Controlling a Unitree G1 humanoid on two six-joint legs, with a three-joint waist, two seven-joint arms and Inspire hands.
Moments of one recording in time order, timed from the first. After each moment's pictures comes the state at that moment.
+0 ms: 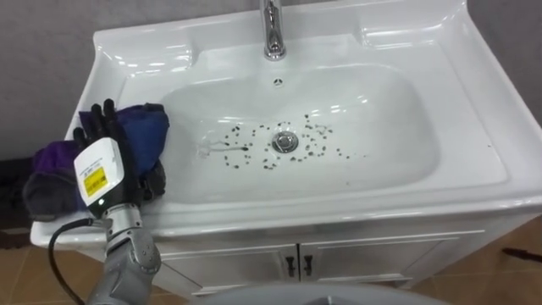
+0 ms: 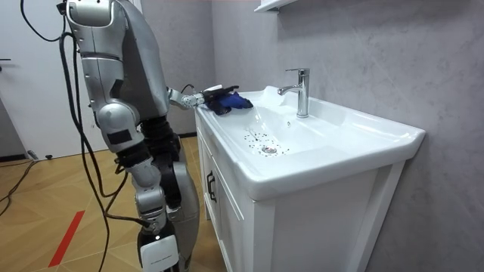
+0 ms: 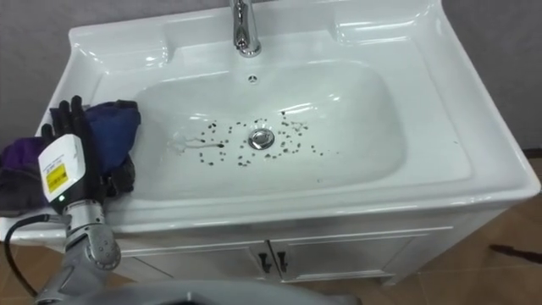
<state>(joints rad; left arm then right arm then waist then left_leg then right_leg) 0.22 0.26 -0.10 0.47 0.70 0.03 0.71 0.18 -0.29 0.02 1.22 -0.22 0.29 0.15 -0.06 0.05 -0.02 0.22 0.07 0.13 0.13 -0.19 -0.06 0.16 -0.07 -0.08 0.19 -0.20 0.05</state>
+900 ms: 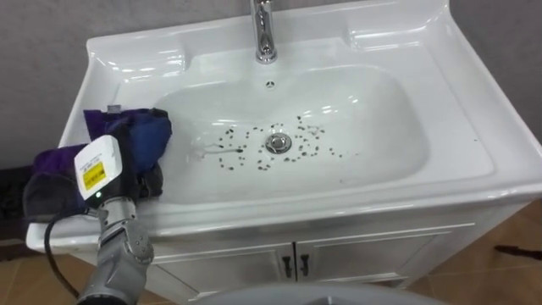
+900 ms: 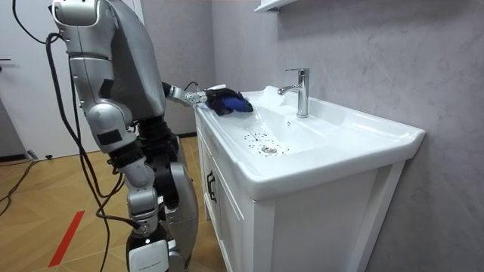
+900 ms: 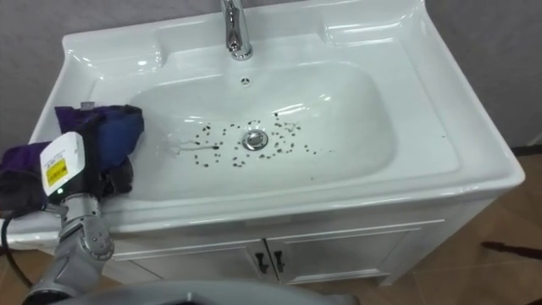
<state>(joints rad) 0.16 0.28 -0.07 0.49 0.72 0.07 0.58 0.18 -0.29 0.02 1.21 -0.28 0.37 0.13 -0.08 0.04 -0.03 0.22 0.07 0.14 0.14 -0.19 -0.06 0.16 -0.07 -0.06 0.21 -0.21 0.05</state>
